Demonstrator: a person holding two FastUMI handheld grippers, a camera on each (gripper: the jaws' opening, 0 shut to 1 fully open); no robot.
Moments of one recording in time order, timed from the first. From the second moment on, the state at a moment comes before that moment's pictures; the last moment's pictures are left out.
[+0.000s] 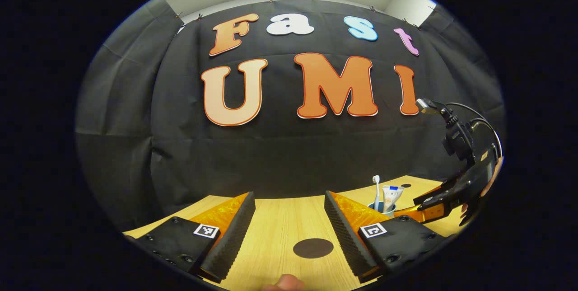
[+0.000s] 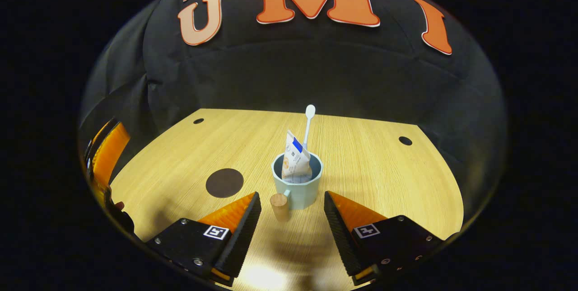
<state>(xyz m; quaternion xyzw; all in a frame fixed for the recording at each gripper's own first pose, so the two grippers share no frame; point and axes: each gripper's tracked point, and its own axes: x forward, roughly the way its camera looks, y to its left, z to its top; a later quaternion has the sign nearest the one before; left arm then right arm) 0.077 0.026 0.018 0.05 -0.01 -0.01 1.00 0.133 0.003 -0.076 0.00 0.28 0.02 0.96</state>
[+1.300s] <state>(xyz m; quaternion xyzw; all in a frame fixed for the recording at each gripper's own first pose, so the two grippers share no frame) 0.037 0.087 -0.009 0.03 0.03 0.03 1.00 0.167 -0.003 -0.149 0.02 0.45 -0.05 0.89</state>
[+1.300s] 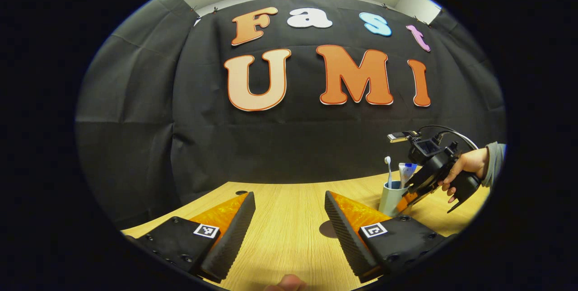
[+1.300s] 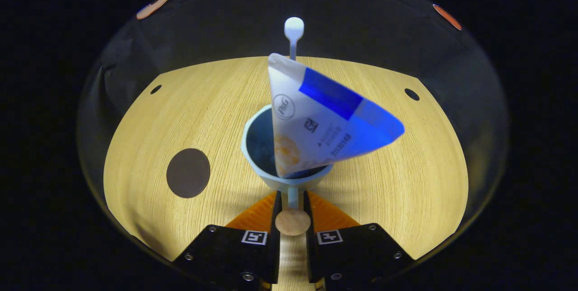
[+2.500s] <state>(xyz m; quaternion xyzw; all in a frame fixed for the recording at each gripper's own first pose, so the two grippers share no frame) 0.031 0.097 -0.033 0.02 0.05 0.05 1.00 0.188 0.006 -0.136 -0.05 0.38 0.05 0.92</state>
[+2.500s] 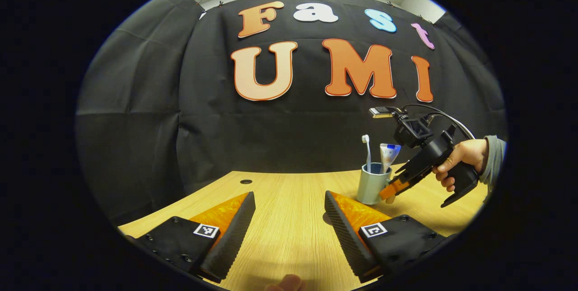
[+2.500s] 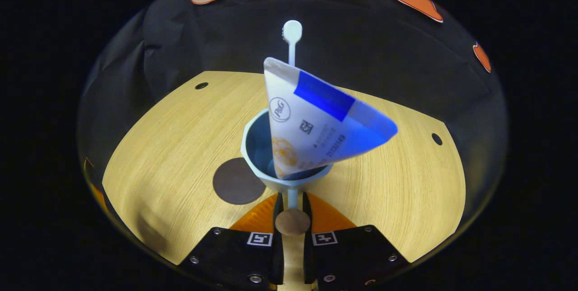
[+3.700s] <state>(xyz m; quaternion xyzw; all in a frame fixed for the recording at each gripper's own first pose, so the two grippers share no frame) 0.015 0.123 -0.053 0.02 0.08 0.07 0.99 0.188 0.002 -0.135 -0.07 0.40 0.12 0.91</state>
